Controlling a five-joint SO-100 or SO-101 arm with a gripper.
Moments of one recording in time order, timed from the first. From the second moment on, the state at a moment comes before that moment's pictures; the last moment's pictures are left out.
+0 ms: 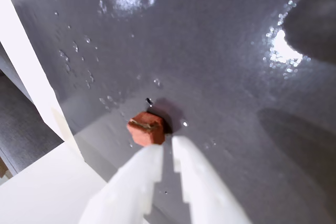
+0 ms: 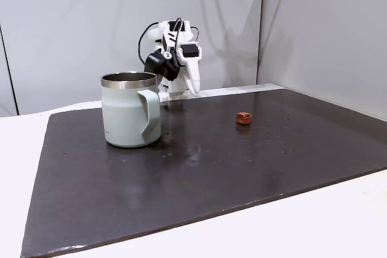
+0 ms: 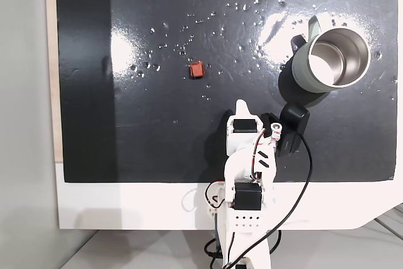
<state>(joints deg) 5.4 181.7 170.8 49.5 -1.8</state>
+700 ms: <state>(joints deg) -1.8 157.5 141.8 54.4 -5.6</state>
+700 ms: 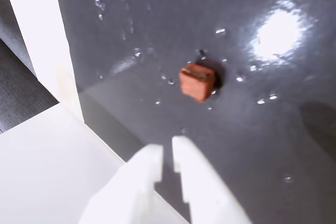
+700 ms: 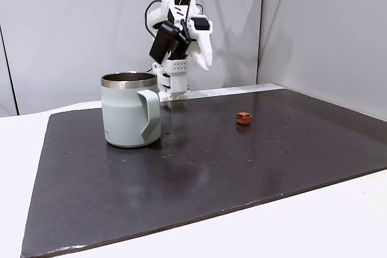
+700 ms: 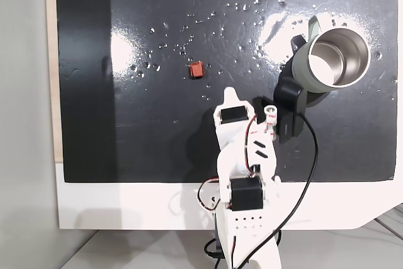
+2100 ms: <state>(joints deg) -11.1 87.7 86.0 76.2 -4.3</state>
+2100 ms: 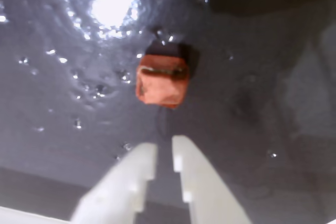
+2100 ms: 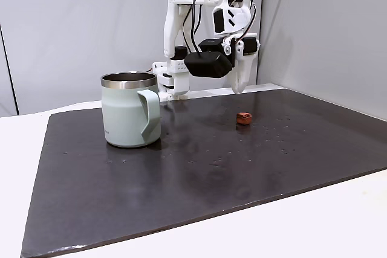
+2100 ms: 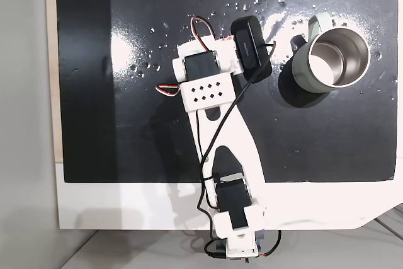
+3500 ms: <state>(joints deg) -12.3 74.9 90.5 67.1 -2.8</state>
